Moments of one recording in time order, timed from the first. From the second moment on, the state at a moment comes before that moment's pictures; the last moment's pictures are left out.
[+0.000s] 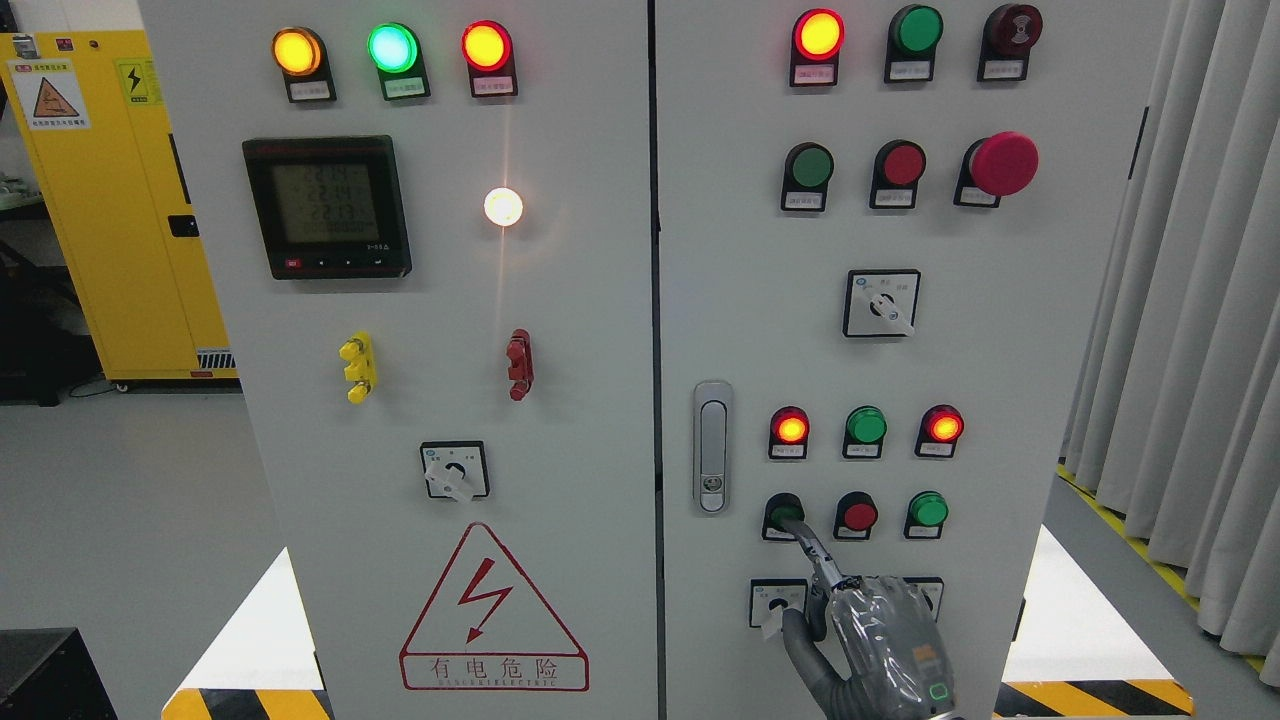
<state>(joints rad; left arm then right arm) 0.06 -0.10 -0.05 -0.10 0.07 -0.13 -0.05 -0.26 0.00 0.08 -1.63 1.04 -0.28 -0.11</state>
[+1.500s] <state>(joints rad) 0.06 -0.10 -0.05 -0.10 0.07 -0.13 -0.05 0.00 0.00 0.18 -1.84 0.38 -0.31 -0.08</state>
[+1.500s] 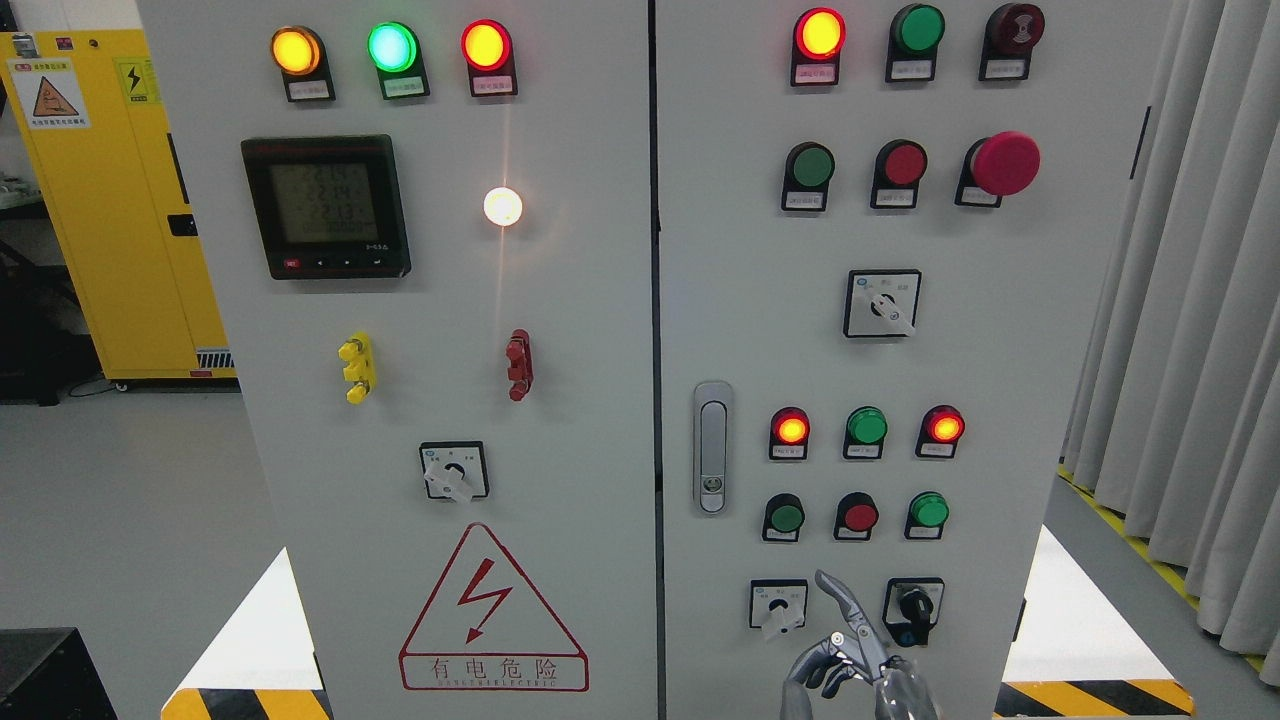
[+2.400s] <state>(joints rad) 0.06 -0.10 -0.05 -0.10 0.07 -0.13 -0.05 0.08 0.00 0.23 -1.89 0.22 -0.31 -0.07</state>
